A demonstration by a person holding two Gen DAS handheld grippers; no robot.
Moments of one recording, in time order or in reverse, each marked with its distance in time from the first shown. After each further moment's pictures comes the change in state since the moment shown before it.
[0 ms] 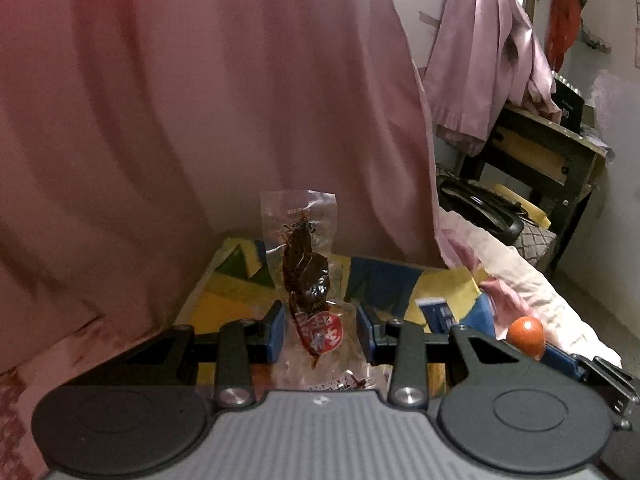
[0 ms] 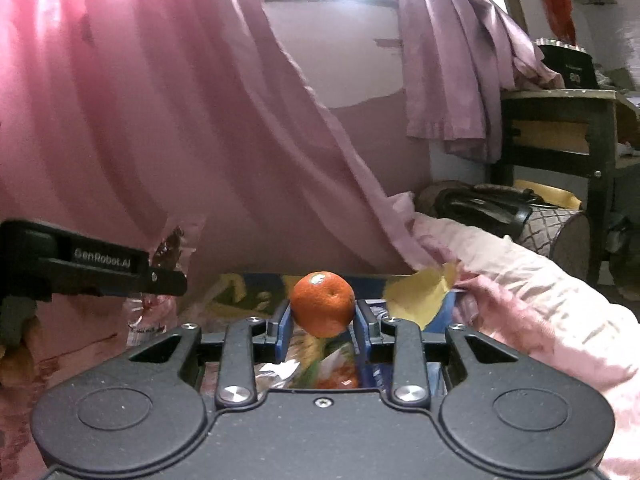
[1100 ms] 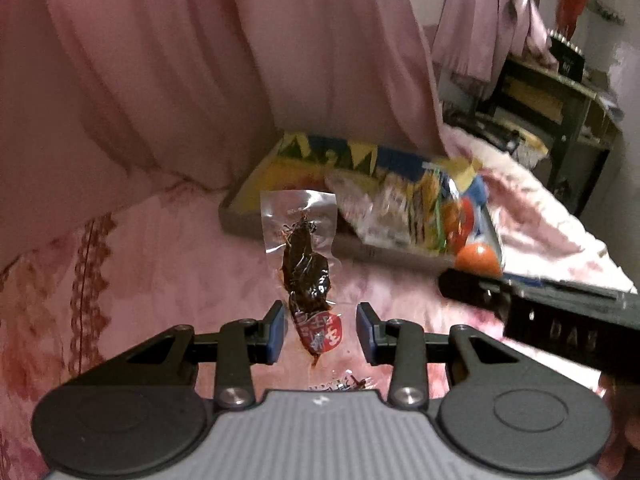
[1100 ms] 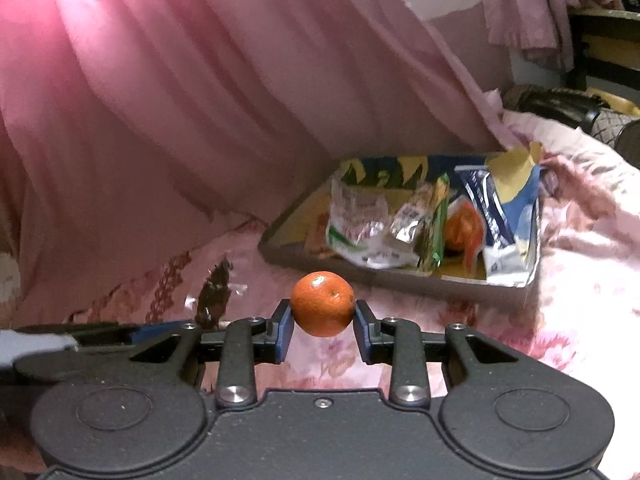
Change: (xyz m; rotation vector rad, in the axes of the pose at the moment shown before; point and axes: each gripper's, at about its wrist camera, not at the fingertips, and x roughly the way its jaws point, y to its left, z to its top) left arm -0.145 0.006 -0.126 -0.027 0.099 0.108; right arm -0.110 0.047 -0.040 0.050 0.262 0.301
